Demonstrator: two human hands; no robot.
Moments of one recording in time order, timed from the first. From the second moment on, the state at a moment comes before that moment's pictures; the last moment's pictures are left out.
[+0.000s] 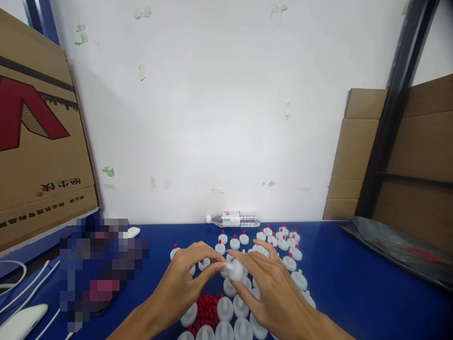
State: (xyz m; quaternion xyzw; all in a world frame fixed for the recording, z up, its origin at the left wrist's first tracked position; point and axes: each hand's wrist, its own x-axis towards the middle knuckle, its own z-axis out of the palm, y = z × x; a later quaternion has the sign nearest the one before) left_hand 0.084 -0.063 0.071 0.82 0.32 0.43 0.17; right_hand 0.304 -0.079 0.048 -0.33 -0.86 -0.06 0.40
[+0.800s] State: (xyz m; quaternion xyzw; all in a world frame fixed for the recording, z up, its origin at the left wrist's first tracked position) left_hand 0.052 -0.058 0.076 0.91 0.36 0.16 0.15; right_hand 0.304 -0.078 0.048 -0.32 -0.86 -0.07 0.40
